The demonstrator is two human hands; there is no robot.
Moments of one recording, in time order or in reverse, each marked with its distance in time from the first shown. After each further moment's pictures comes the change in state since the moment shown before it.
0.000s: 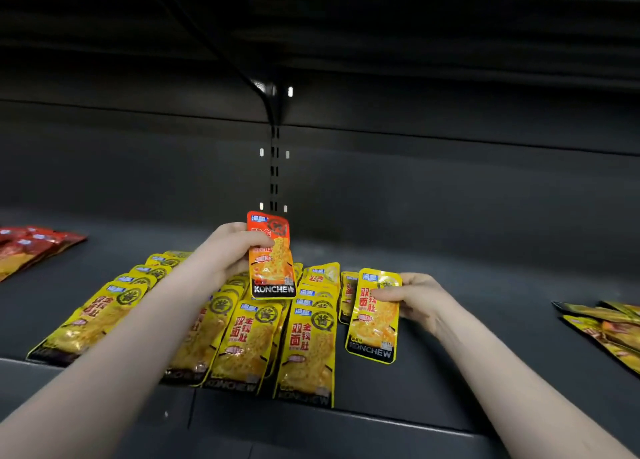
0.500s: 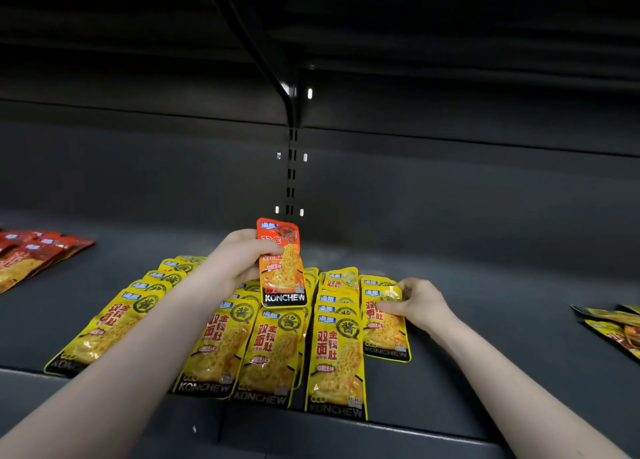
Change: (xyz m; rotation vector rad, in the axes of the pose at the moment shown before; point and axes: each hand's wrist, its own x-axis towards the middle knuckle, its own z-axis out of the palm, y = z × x) left_hand 0.014 -0.010 -0.022 0.005 -0.058 -0.010; right_hand 0.017 0.014 0.026 -0.563 0.210 -0.112
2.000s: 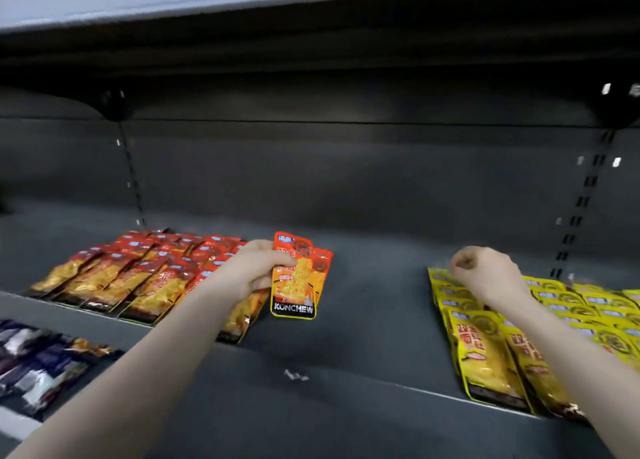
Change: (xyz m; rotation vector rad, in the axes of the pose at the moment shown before) left_hand 0.009 -0.020 -0.441 0.061 0.064 -0.075; right_hand -0.022 -0.264 0.291 -0.412 0.256 -0.149
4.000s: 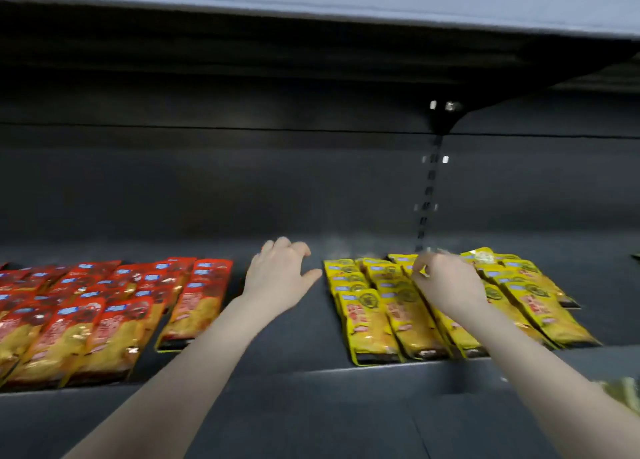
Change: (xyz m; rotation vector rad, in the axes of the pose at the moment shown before) left_hand -0.021 0.010 0.146 1.132 0.020 0.705; right_hand -0.058 0.066 -0.054 -0.415 0.236 -0.008
